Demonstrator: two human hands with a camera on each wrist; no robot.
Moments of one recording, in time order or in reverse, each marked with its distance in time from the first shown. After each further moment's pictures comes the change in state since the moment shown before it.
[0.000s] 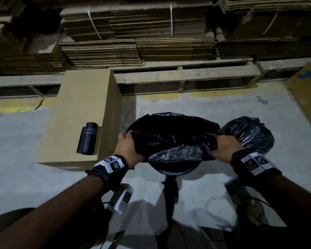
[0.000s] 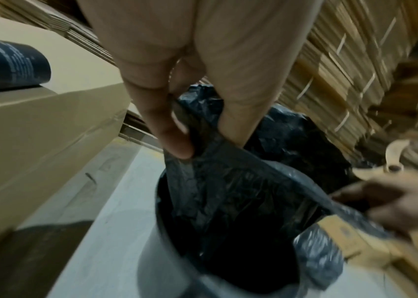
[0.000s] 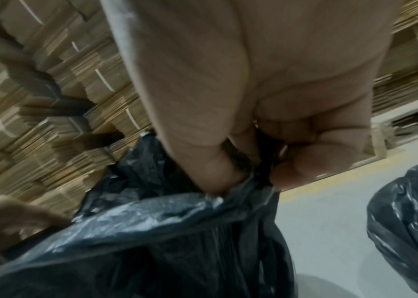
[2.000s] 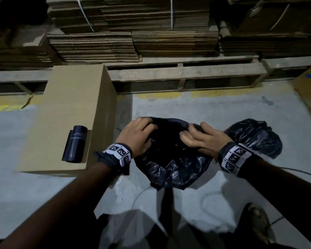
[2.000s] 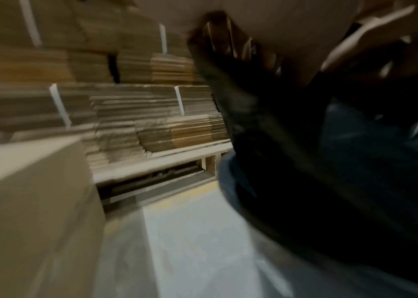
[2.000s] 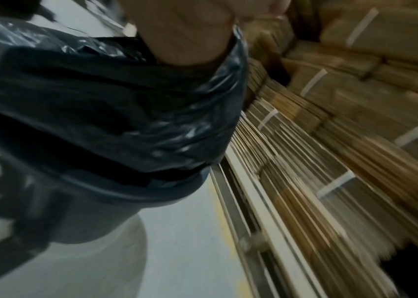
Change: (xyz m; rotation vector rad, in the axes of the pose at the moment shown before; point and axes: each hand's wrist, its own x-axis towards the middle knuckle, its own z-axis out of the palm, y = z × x) left_hand 0.089 0.012 0.022 0.429 0.323 0.813; right_hand 0.078 -0.013 0.017 -1.101 0.937 -1.121
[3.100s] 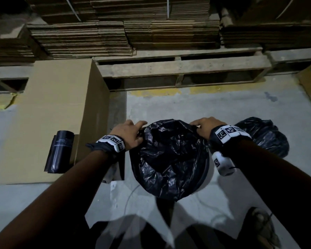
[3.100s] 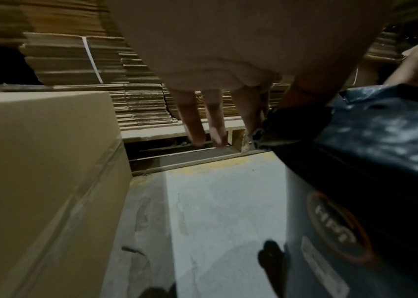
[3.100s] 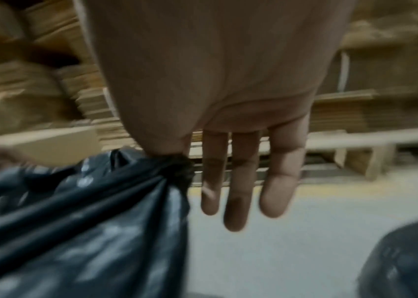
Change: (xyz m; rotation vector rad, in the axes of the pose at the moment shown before) left_hand 0.037 -0.056 0.058 -0.075 -0.514 -0.324; right_hand 0.028 0.034 0.080 1.100 -1.035 0.833
